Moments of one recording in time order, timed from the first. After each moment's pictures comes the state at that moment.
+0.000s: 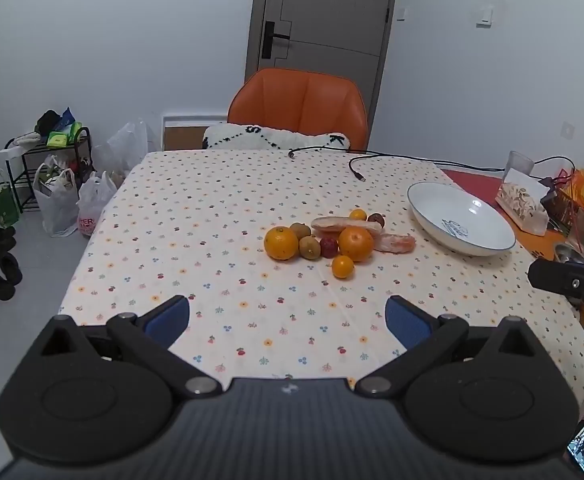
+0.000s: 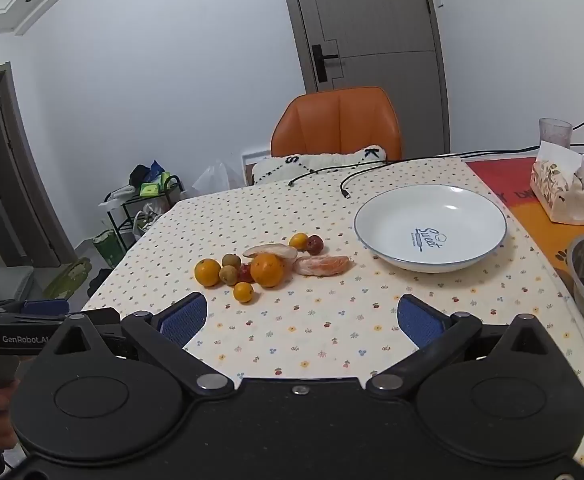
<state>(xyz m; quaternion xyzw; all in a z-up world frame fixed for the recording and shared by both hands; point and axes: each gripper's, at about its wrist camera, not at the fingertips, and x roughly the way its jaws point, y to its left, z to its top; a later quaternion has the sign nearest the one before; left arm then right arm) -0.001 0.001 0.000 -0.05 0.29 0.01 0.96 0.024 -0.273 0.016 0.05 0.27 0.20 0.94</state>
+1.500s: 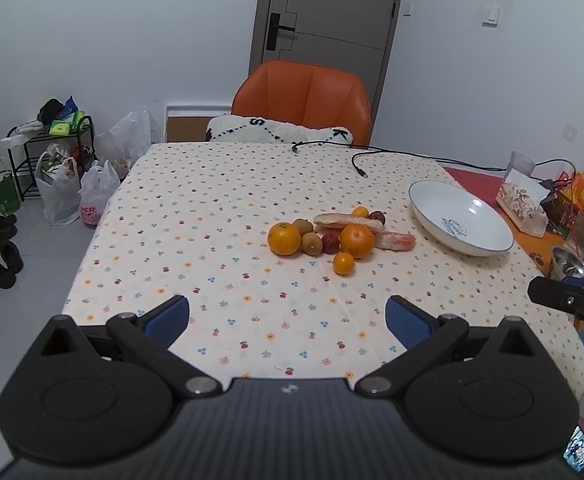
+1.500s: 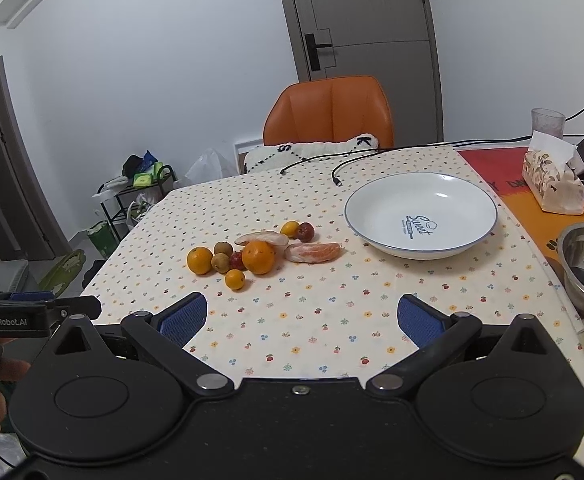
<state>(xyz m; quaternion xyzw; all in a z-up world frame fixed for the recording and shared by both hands) -0.003 0.005 0.010 -0.07 0.31 0.01 0.95 0.022 -0.276 0.013 0.05 0.29 0.19 0.94</state>
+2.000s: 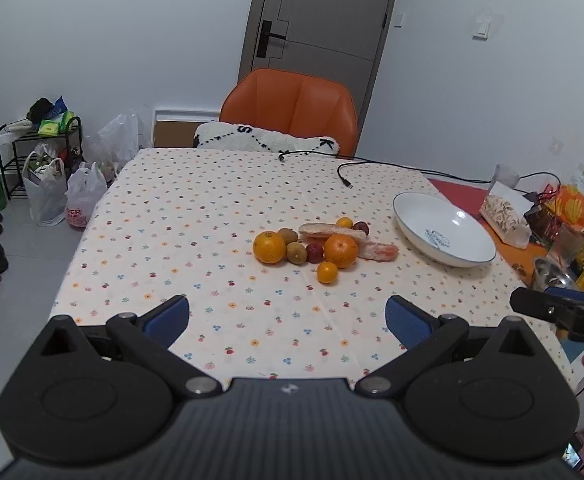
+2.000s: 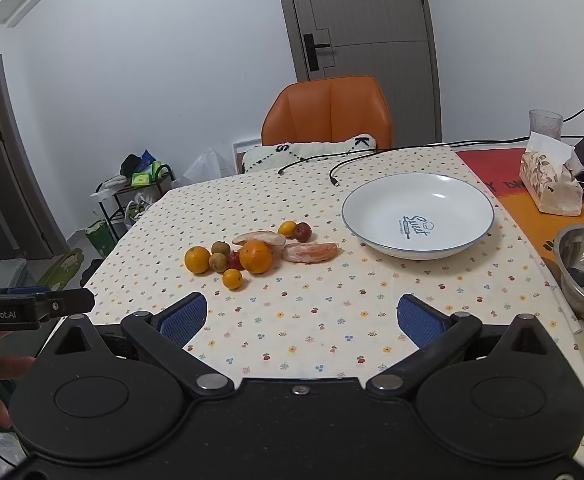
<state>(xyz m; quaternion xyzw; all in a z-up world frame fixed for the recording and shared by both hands) -0.008 0.007 0.015 -0.09 0.30 -0.01 0.95 0.022 -0.279 0.015 0.04 0.29 0.18 0.94</state>
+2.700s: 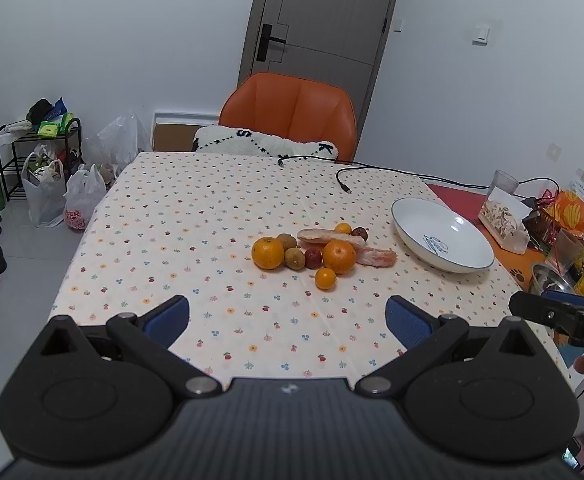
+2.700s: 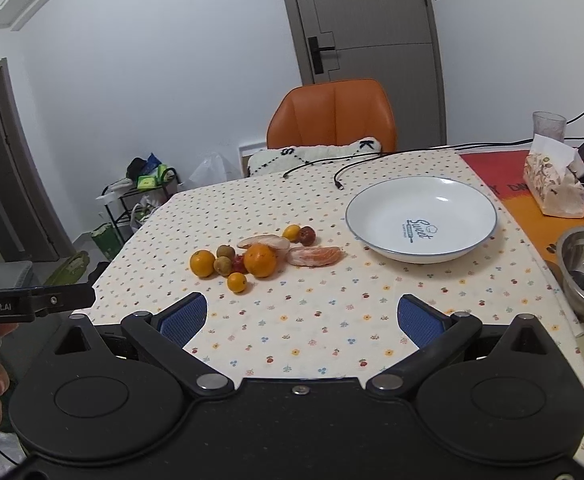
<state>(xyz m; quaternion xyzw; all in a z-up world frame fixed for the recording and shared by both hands) -0.007 0.008 0.016 -0.09 0.29 -0.01 0.95 0.023 -0.283 0.018 0.05 0.28 0.20 0.94</state>
